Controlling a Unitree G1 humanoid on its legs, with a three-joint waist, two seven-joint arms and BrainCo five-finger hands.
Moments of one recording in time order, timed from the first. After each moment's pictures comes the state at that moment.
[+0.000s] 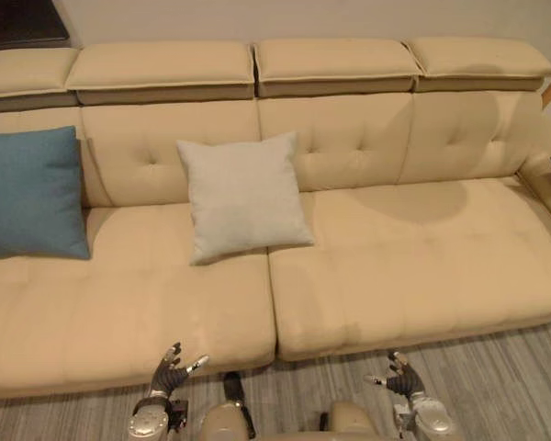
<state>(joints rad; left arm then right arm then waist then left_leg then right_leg) 0.20 0.18 0.11 0.69 -0.03 -0.16 0.02 0.10 -0.19 -0.06 0.75 -0.03 -0.15 -0.01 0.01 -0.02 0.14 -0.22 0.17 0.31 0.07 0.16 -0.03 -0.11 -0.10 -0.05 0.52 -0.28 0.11</state>
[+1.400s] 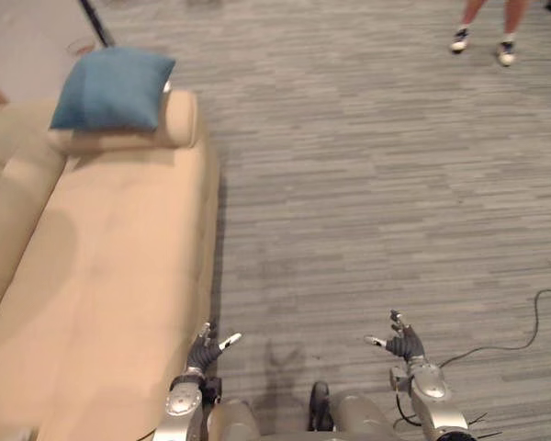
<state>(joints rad) 0.17 0.10 0.00 0.59 -0.07 -0.16 0.03 0.05 -0.17 0.00 0.65 0.03 -0.15 -0.07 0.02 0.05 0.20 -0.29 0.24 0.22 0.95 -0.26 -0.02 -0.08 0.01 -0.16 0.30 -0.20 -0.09</state>
